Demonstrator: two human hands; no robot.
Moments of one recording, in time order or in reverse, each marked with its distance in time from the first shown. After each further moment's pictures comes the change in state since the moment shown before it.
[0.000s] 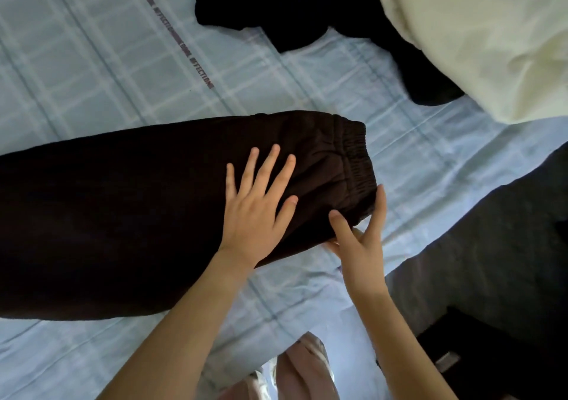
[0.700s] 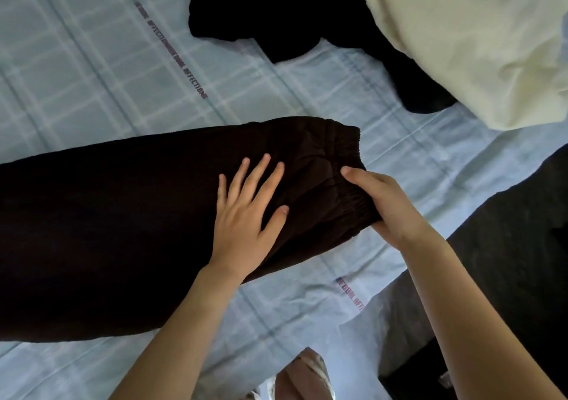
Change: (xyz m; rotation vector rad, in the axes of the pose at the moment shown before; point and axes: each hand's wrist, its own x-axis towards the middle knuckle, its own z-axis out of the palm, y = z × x) left_hand -0.002 -0.003 -0.009 -0.327 0.053 -0.044; right_hand 0.078 -0.059 -0.032 0.025 -0.404 0.079
